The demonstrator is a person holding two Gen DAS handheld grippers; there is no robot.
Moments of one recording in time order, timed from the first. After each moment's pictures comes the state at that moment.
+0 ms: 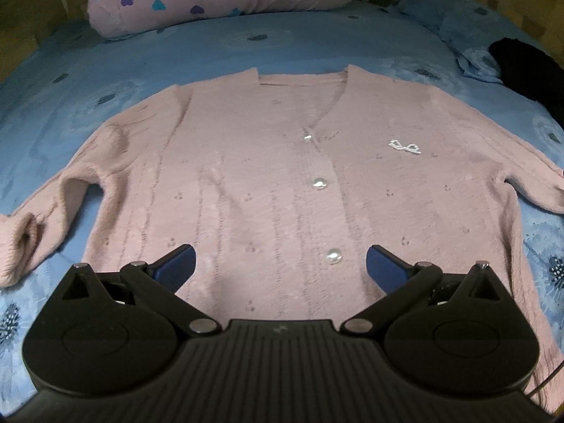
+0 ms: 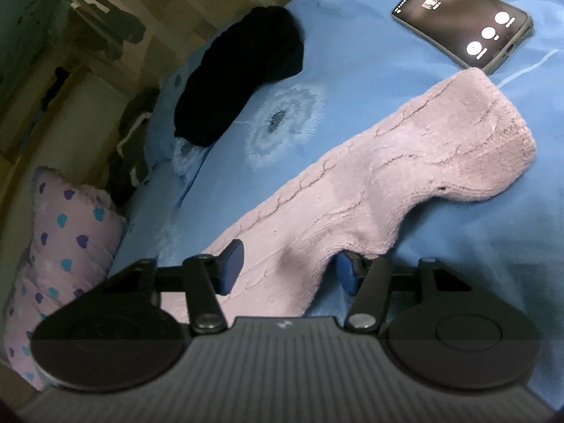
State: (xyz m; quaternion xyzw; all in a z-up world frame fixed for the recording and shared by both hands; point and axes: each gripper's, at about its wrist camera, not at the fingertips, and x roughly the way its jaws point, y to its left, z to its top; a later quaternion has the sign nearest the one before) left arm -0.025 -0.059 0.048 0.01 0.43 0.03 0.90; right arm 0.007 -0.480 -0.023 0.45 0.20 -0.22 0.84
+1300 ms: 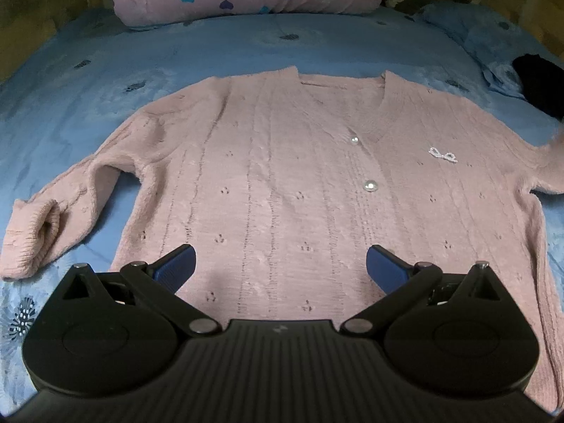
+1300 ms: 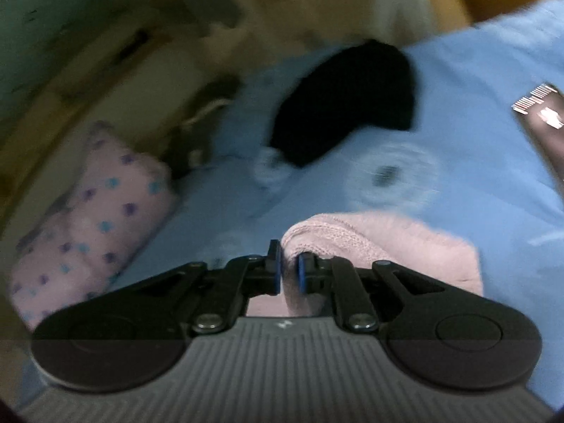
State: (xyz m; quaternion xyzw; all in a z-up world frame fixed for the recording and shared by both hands) left arm -0.028 -0.022 0.046 -0.01 0.43 0.05 0.90; right arm 0.042 -0.455 0.063 0.34 0.18 -0.11 0.92
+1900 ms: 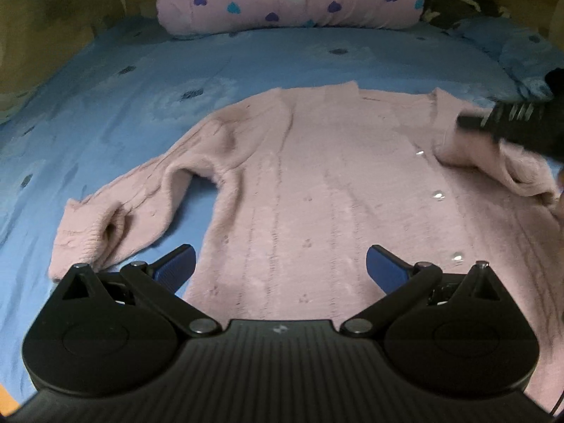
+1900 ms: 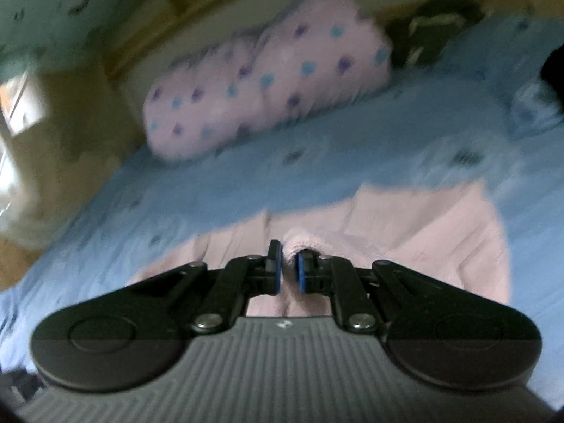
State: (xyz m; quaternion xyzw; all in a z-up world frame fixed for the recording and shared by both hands) left arm -0.047 0.027 0.054 0.00 0.41 0.11 0.91; right arm 0.101 -0.238 0.041 0.15 0.28 0.21 0.93
